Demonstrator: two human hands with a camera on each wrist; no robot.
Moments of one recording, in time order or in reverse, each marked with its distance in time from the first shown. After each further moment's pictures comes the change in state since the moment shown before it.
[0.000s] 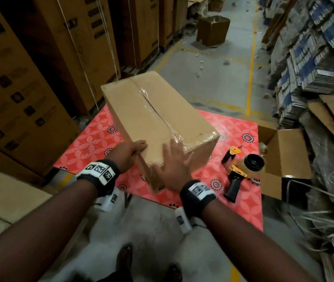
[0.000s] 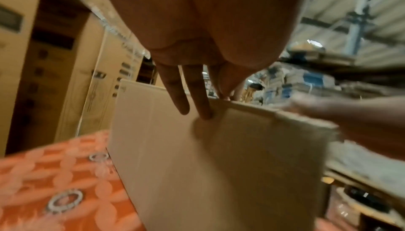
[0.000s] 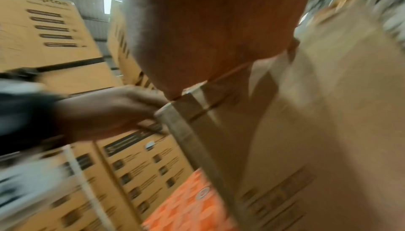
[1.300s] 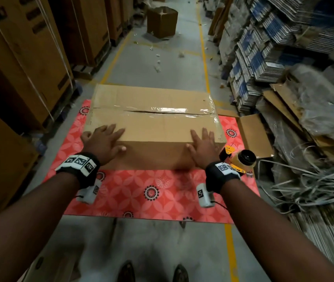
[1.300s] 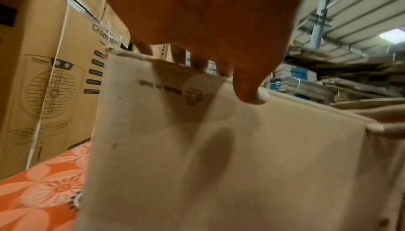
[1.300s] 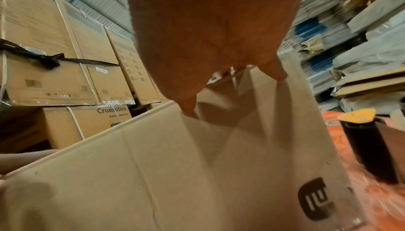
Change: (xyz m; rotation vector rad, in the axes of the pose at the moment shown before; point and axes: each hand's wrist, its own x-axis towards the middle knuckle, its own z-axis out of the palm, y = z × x) left_hand 0.116 -0.159 -0.039 0.353 -0.027 -0.002; right_hand 0.093 0.048 -0.035 -0.110 0.096 0.514
